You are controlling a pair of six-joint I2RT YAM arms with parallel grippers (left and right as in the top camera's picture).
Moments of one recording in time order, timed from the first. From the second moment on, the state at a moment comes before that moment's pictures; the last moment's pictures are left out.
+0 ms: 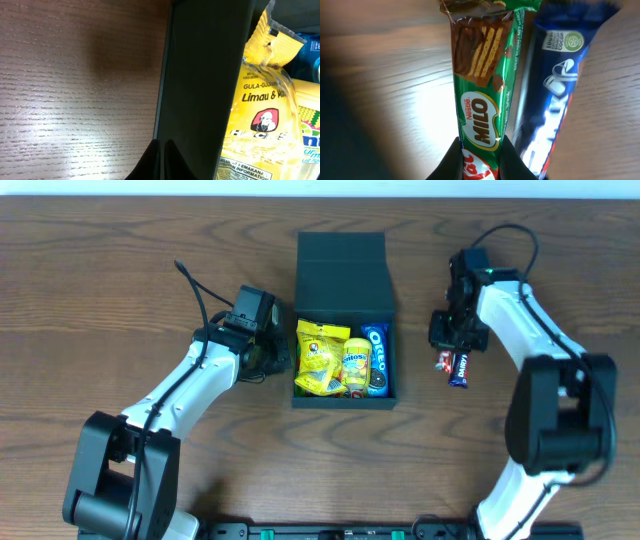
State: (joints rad) left arm -0.35 1.68 1.03 -0.54 0.26 -0.54; right arm 0.07 1.96 1.43 -0.99 -0.02 0.28
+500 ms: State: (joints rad) left arm -0.35 1.68 1.03 -0.54 0.26 -0.54; right arm 0.36 1.74 1.40 -1.06 -0.21 0.28
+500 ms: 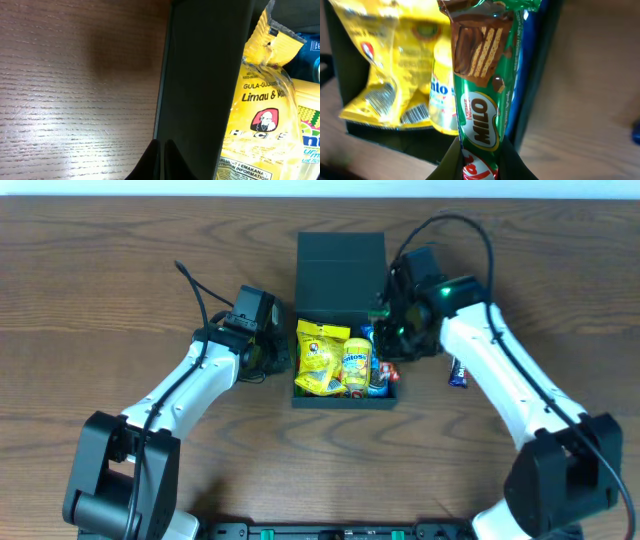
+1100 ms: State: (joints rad) left arm -0.35 1.68 1.03 -0.54 0.26 -0.54; right arm 0.22 1.74 1.37 -1.00 0.04 0.35
